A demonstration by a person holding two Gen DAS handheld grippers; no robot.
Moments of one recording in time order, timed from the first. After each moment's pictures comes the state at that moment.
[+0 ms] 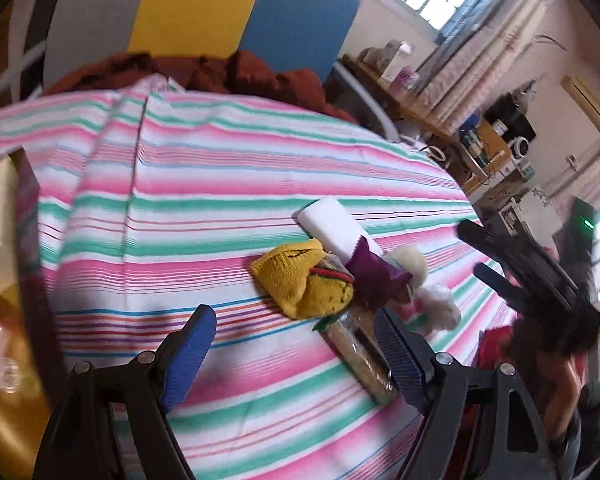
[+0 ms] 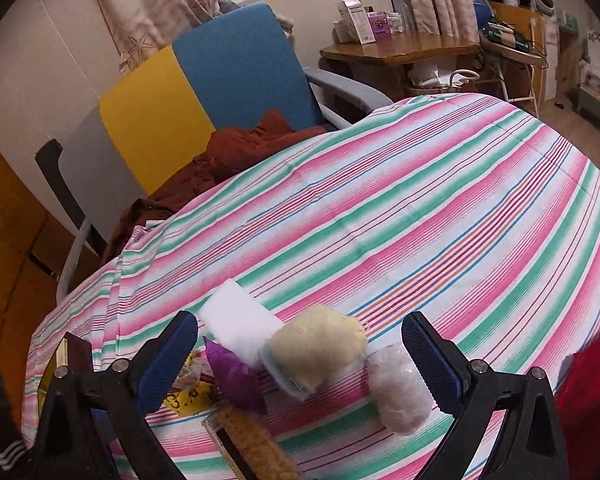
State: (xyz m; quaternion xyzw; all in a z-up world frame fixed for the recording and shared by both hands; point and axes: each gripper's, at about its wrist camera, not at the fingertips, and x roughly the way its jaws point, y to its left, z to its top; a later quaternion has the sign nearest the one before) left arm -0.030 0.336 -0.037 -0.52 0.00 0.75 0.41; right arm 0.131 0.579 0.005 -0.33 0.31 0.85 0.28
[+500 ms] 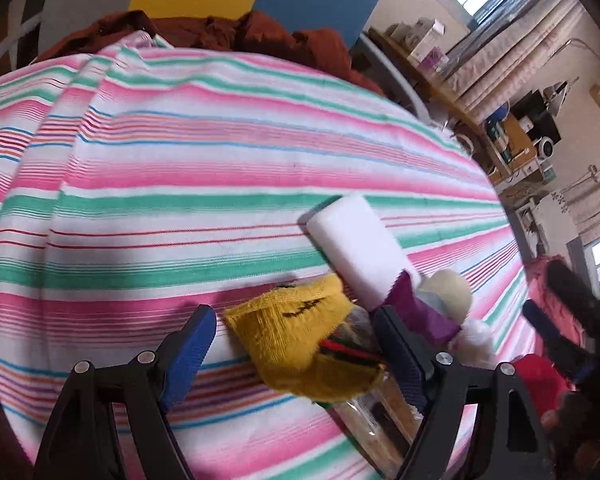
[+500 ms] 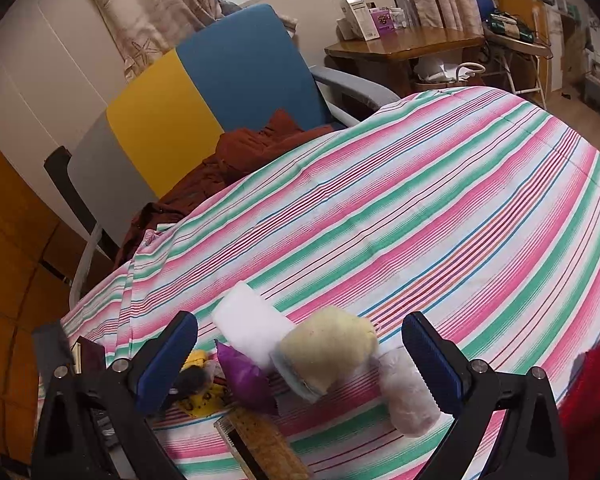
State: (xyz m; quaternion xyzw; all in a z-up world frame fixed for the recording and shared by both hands) left arm -0.059 0.402 -0.087 -0.56 0.02 0.73 0.38; right arm 0.131 0.581 0.004 -0.32 0.33 0.85 0.26
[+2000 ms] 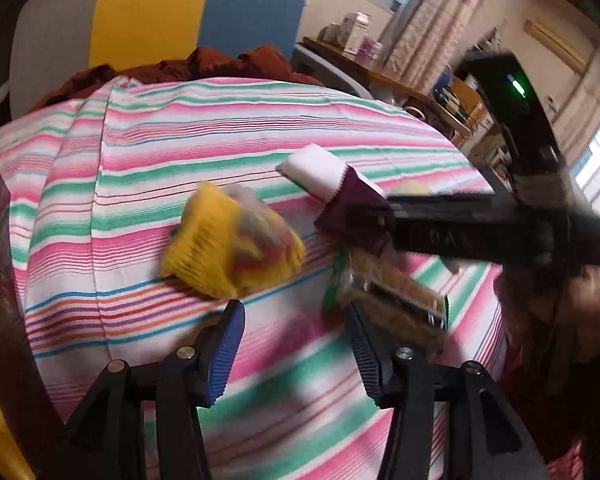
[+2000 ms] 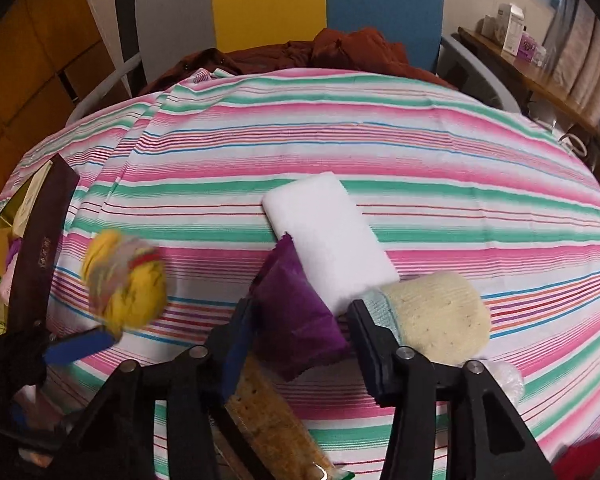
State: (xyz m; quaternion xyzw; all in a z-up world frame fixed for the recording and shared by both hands) left arm -0.002 0.328 -0.074 -0.48 0.07 0.75 0.46; right arm 0.051 0.513 -0.050 -0.51 0.13 0.84 0.14
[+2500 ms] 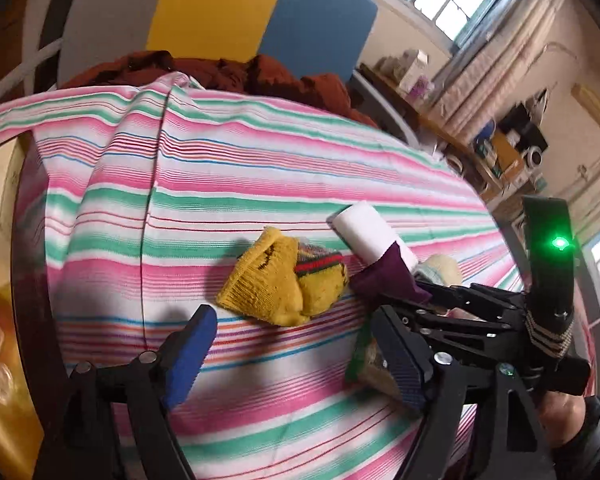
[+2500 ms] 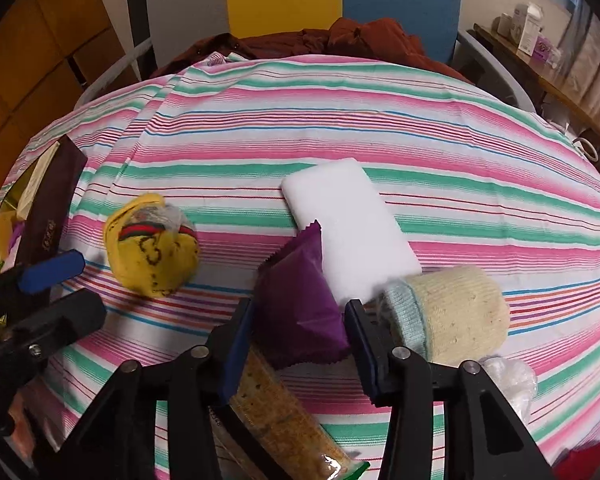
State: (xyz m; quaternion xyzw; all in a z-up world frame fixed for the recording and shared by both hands) left arm -0.043 0.324 -0.057 -0.50 0.02 0.77 0.39; right arm 0.048 0.507 -0.054 -0.52 0.12 0.83 0.12
